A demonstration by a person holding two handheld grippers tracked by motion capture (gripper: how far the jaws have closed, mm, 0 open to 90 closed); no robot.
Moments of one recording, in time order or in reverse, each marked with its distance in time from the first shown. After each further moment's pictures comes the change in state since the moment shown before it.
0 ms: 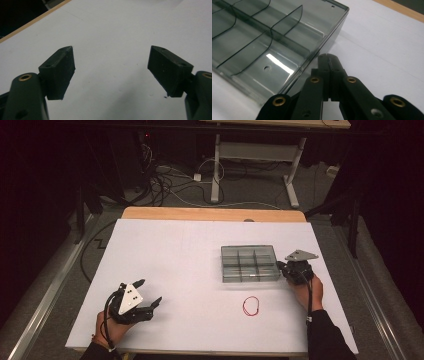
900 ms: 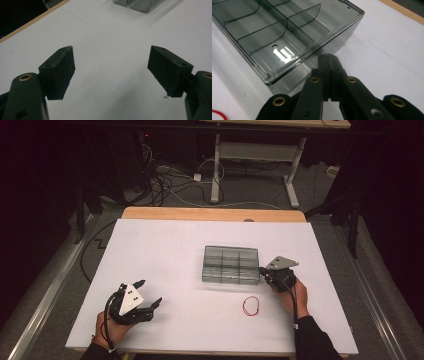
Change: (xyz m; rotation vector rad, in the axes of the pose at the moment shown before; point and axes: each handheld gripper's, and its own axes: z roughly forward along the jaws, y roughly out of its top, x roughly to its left) left arm -0.002 0.001 0.000 0.004 -0.001 0.006; right arm 0.053 0.014 0.005 -0.021 0.064 -0.110
